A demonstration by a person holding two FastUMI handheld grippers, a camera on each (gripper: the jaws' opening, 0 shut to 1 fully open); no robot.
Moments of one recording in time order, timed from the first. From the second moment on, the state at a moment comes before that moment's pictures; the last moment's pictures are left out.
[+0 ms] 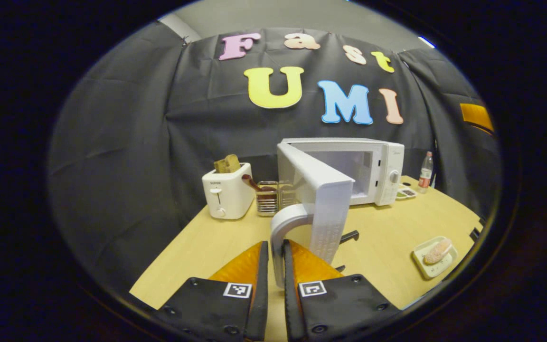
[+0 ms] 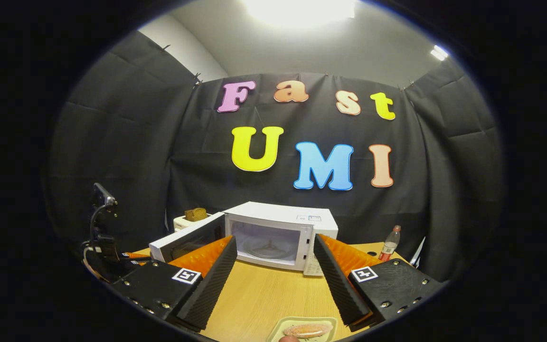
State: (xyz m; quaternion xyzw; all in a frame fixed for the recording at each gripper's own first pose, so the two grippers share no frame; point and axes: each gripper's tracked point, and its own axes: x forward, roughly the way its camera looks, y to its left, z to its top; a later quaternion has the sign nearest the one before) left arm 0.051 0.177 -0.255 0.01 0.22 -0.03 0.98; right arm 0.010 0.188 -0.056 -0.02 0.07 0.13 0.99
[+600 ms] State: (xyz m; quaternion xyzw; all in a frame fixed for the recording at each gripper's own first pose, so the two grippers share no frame) left arm -0.009 0.171 -0.170 0.02 0.16 0.08 0.98; right arm 0.015 0.152 -0.114 -0.07 0.14 0.27 0.95
